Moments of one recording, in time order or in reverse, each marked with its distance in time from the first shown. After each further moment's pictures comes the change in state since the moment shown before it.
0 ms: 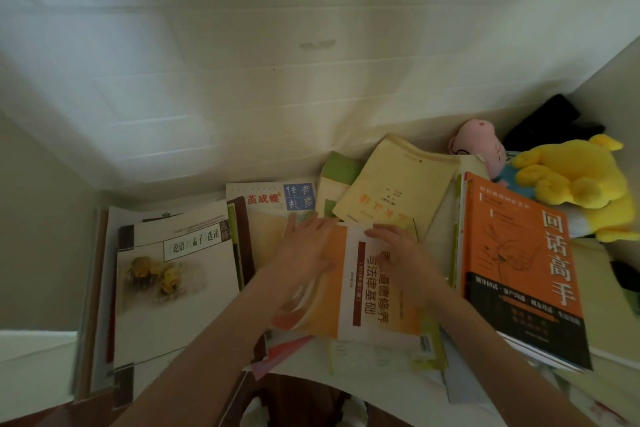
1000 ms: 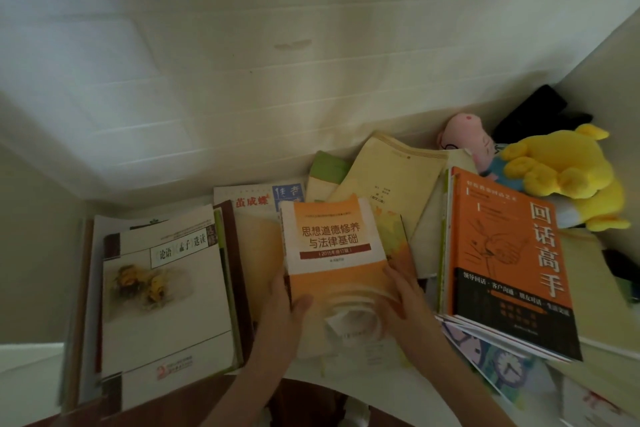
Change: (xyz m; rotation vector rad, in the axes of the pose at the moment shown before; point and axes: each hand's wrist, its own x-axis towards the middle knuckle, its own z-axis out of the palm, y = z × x) left_hand -0.075 0.022 0.056 -0.949 0.239 -0.503; right_hand -0.064 0.028 0.041 0.294 0.137 0.184
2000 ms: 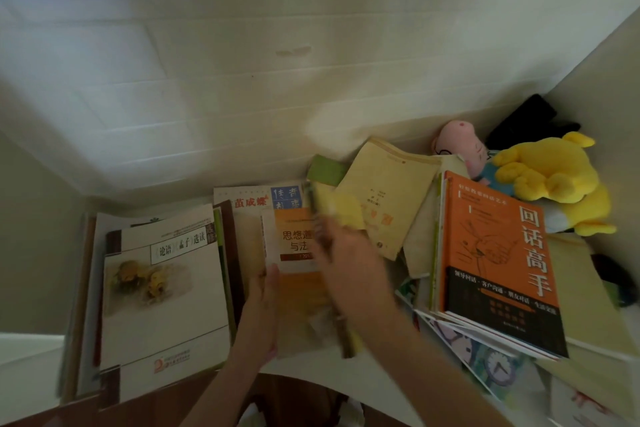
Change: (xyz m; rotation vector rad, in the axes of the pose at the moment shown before) left_hand -0.002 0.001 -0.014 -0.325 0.034 -0.153; right_hand 0.006 -0.129 0.005 -0.406 0.048 -0.217
